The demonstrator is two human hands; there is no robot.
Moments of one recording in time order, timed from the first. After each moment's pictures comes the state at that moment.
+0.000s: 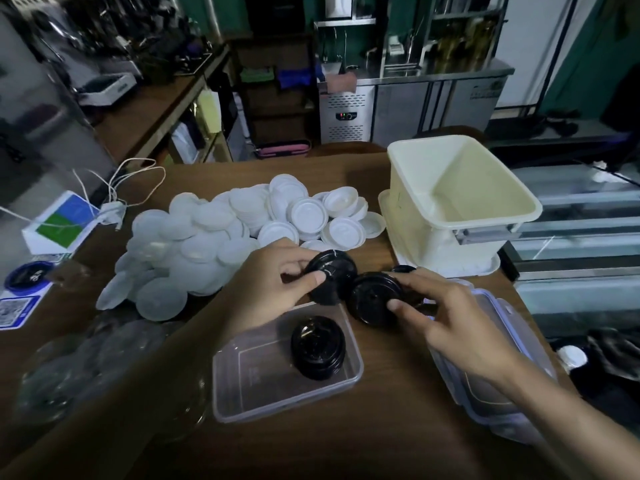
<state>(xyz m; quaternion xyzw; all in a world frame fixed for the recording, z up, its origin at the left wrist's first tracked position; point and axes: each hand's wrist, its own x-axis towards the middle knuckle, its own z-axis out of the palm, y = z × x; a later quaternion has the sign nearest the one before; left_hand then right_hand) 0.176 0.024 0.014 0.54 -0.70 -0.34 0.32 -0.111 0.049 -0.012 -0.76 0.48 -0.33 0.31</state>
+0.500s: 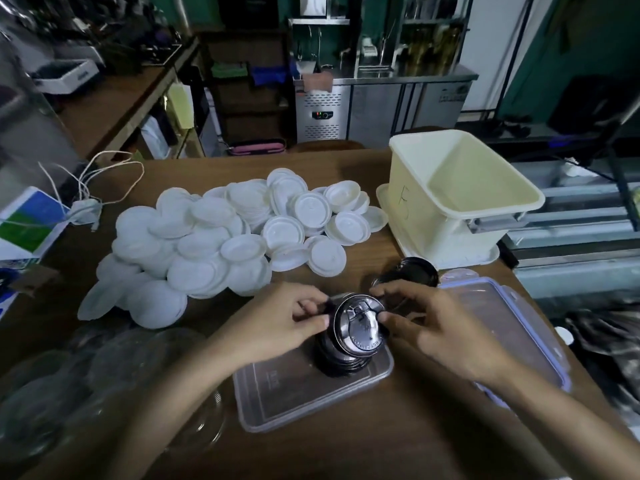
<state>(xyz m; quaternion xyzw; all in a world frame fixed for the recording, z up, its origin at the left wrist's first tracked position) 0.214 0.036 -0.035 0.52 -0.72 -0.41 0.20 -0.058 0.065 -0.026 -0.72 0.52 -0.28 0.37</state>
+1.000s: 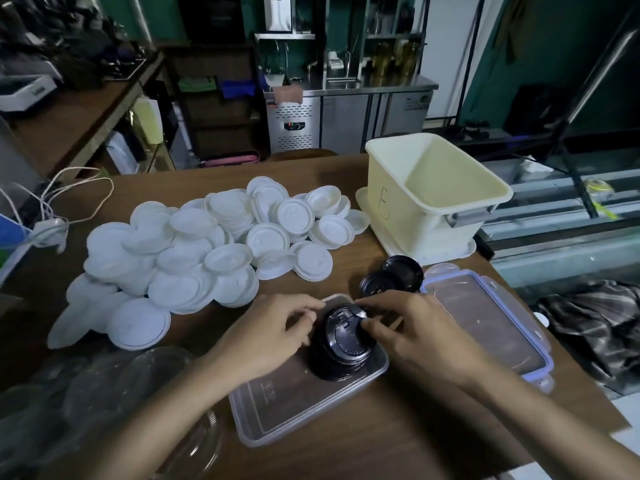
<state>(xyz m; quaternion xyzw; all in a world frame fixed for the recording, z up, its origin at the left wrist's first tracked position) 0.216 0.039 -0.043 0.49 -0.75 -0.39 0.22 -0.037 0.078 -0.031 -0.73 0.59 -0.24 0.25</state>
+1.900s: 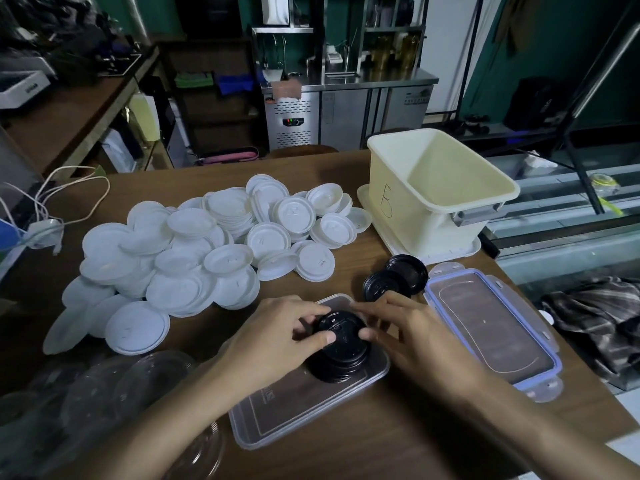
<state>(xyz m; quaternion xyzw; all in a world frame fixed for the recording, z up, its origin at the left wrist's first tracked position) 0.216 0.032 -0.061 0.49 -0.78 -0.34 0.22 -0.034 0.074 -0.059 -0.77 0.55 -0.26 0.21</state>
